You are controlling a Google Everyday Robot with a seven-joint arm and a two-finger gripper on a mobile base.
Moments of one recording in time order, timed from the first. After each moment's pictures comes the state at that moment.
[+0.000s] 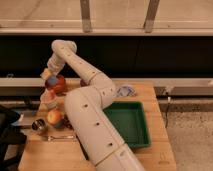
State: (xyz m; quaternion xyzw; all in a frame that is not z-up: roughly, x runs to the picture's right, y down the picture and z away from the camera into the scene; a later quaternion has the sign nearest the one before) arm -0.333 -0.100 0.924 -0.37 -0.17 0.39 0.83
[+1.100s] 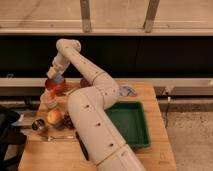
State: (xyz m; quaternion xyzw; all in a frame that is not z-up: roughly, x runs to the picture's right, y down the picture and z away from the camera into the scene) arm -0.305 -0.110 0.940 -0.35 -0.14 0.43 0.82
